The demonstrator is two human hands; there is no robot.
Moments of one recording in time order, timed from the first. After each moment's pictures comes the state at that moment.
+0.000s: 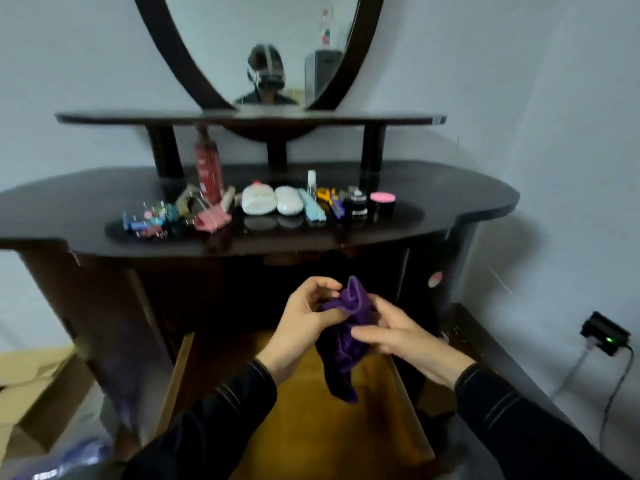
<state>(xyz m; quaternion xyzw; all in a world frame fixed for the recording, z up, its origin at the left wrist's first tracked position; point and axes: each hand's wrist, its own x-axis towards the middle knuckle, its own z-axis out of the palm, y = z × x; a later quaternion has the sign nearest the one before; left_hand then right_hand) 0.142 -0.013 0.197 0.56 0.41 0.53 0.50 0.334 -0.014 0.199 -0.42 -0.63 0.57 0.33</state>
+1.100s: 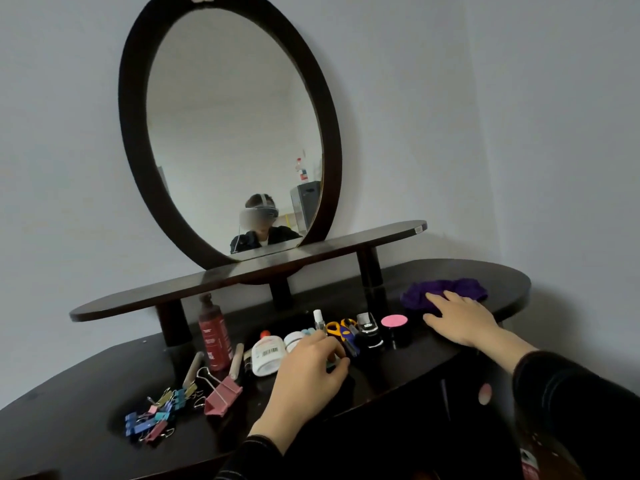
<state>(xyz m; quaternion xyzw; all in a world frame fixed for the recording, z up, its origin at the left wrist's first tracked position) 0.111 0.102 0.314 0.82 0.44 0.35 -0.08 0.424 0.192 0.300 -0.73 -0.67 0.03 0.16</state>
